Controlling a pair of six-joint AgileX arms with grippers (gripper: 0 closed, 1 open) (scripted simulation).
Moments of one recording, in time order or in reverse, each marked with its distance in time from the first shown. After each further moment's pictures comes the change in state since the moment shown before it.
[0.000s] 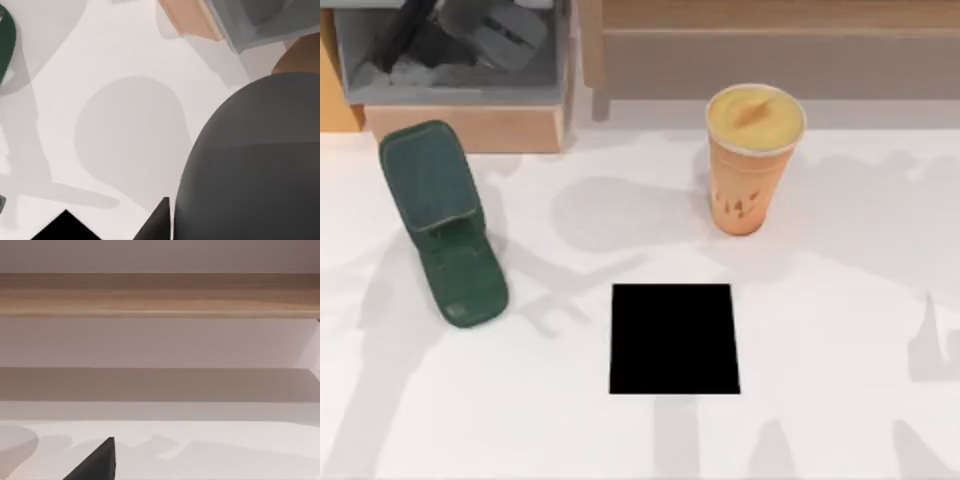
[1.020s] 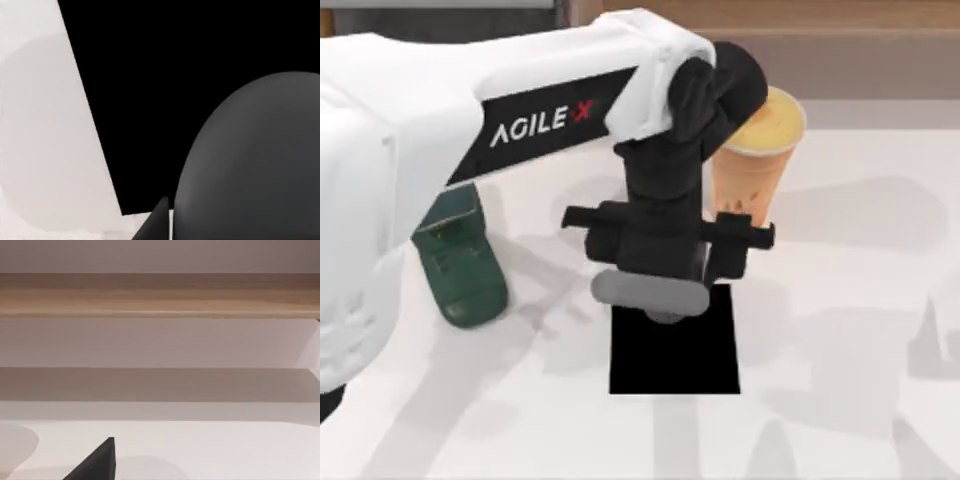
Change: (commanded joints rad) left arm -0.466 0.097 -0.443 0.184 -0.086 -2.416; right arm 0.000 0.000 0.000 0.000 0.000 0.000
